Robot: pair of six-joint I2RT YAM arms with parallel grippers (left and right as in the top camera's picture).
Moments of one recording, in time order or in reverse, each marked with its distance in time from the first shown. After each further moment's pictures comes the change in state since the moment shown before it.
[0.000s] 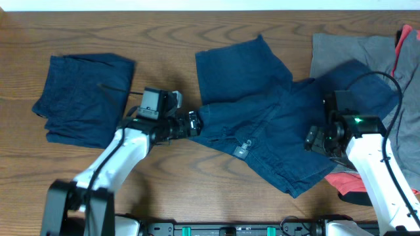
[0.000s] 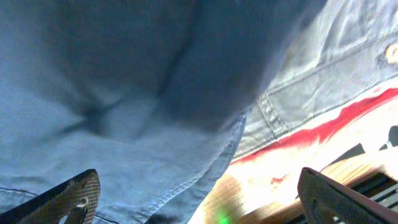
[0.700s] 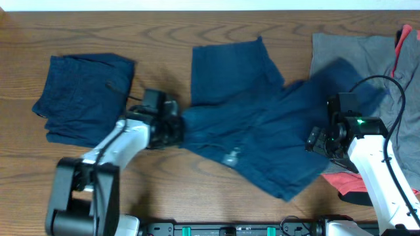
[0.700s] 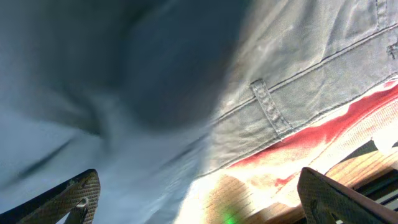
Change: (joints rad) left arm 0.091 0.095 0.048 -0.188 -0.092 0.081; right arm -0.026 0.000 -0.020 0.021 -0.019 0.007
